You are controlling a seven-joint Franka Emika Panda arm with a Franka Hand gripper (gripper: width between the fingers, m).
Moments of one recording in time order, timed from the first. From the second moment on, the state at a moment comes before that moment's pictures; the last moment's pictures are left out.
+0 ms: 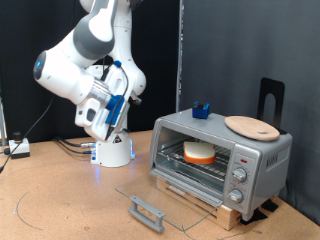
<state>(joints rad) -0.65 -0.20 0.08 -2.48 0.75 1.57 -0.48</state>
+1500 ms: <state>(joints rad) -0.70 0.16 0.05 -2.34 0.57 1.71 -0.50</state>
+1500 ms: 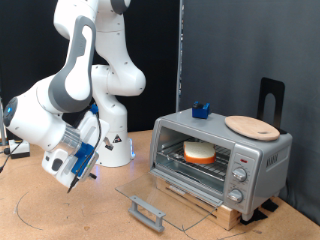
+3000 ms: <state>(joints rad) -0.64 0.43 0.16 -2.35 0.57 1.86 -0.54</state>
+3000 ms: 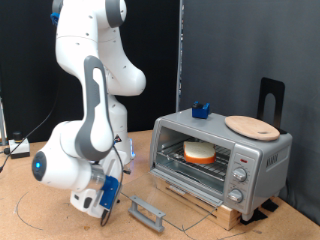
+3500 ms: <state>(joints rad) -0.64 0.37 0.20 -2.42 0.60 1.81 -0.57</state>
